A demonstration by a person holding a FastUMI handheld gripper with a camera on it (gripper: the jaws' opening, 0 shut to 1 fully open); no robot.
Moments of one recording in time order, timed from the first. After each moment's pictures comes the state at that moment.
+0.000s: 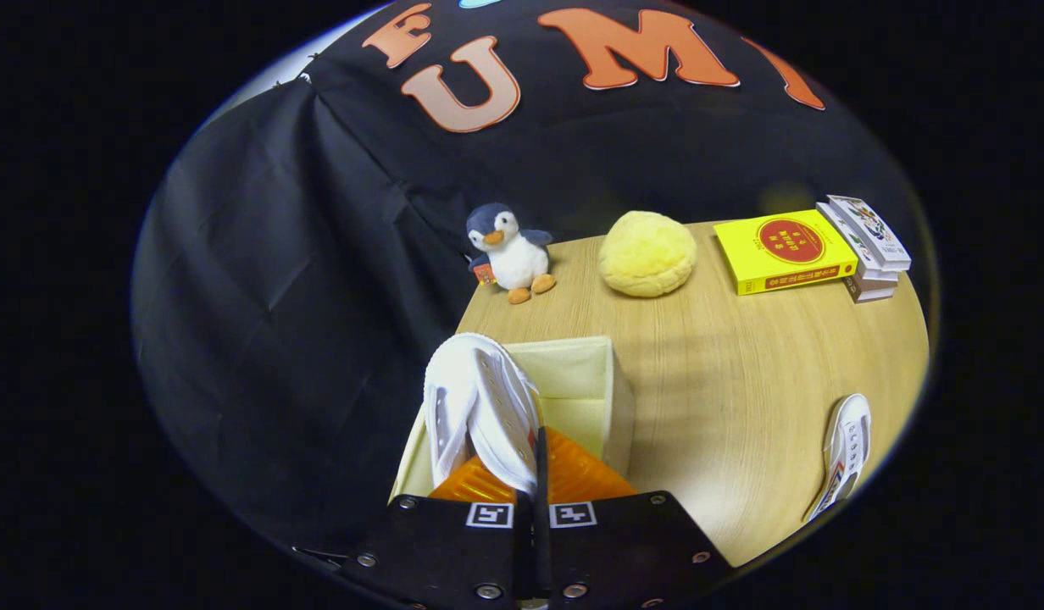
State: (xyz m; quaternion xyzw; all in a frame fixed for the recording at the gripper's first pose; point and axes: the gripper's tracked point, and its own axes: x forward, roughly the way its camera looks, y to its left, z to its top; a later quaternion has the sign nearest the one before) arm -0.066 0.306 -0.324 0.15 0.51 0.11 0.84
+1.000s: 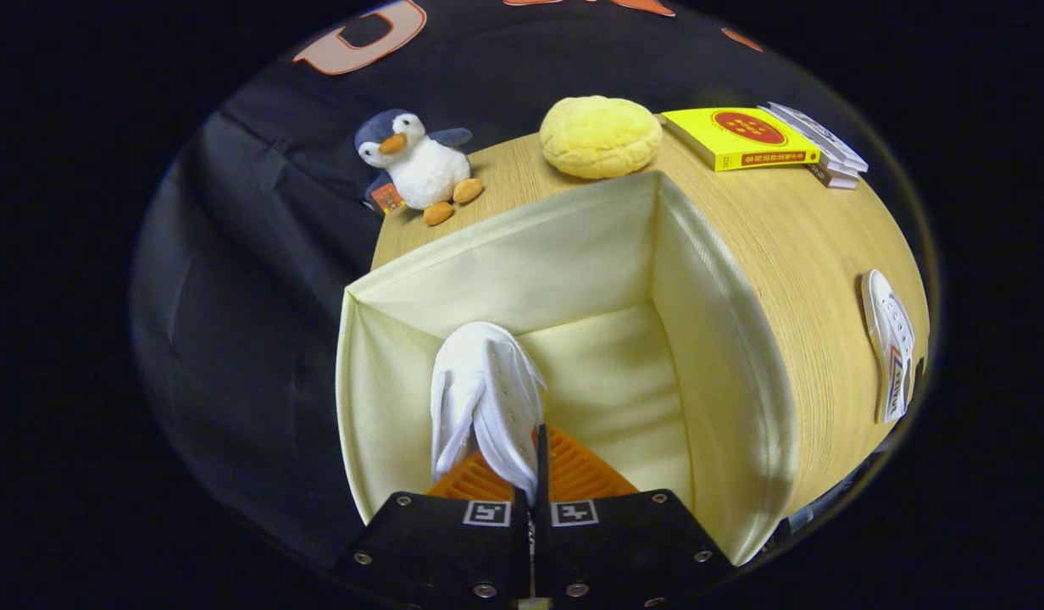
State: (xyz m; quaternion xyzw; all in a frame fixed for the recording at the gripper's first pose) arm -0.094 0.358 -0.439 0.18 0.63 -0.06 0.76
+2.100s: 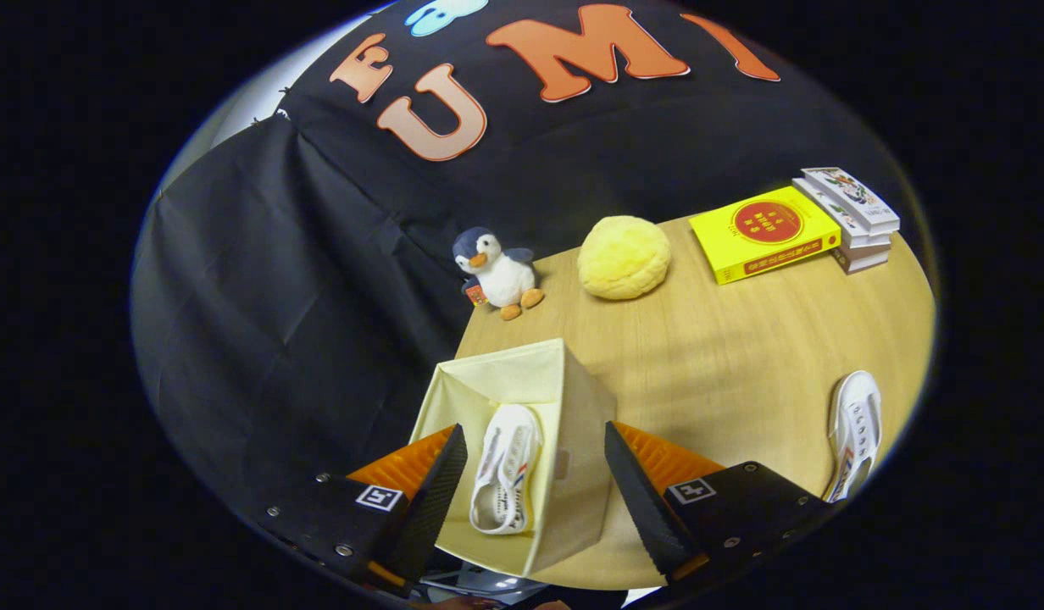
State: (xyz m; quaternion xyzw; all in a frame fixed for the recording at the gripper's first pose) arm -0.084 0.212 -0.305 0.20 0.46 0.11 0.86
